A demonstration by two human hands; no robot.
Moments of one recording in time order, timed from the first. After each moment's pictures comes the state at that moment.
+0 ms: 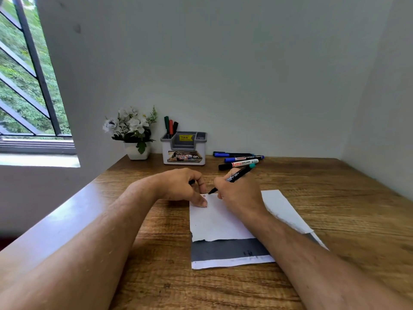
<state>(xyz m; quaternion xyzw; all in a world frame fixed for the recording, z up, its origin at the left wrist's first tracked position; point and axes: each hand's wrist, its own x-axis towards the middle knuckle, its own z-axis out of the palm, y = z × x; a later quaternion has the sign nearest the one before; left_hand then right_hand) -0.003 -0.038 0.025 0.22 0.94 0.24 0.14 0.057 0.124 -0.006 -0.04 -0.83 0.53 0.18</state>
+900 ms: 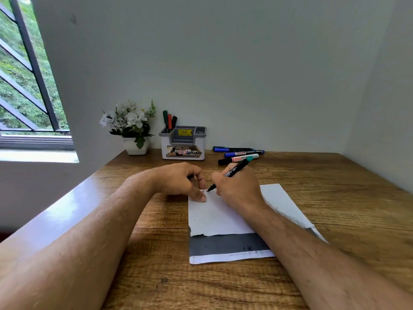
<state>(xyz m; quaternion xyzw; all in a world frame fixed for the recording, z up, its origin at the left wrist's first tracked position) 0.003 -0.035 0.030 0.23 0.93 0.24 0.15 0.055 0.122 -0.006 -0.04 -0.84 0.51 0.18</state>
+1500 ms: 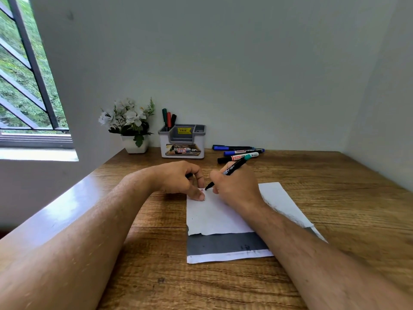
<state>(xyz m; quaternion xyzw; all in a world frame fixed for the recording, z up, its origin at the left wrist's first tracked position) 0.001 -0.037 0.028 0.23 0.93 0.25 0.15 0.054 0.121 -0.005 -0.05 -0.84 0.51 0.16</state>
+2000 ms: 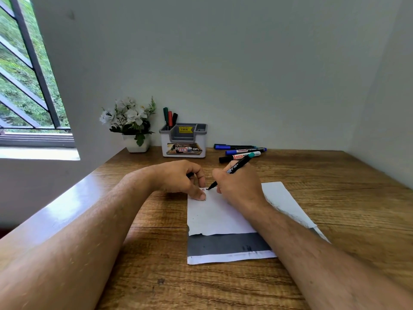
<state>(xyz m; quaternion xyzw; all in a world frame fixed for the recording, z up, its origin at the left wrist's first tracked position) -0.001 -0.037 0.027 0.23 0.93 0.24 0.15 0.053 0.122 -0.005 -0.06 -0.84 0.52 0.16</state>
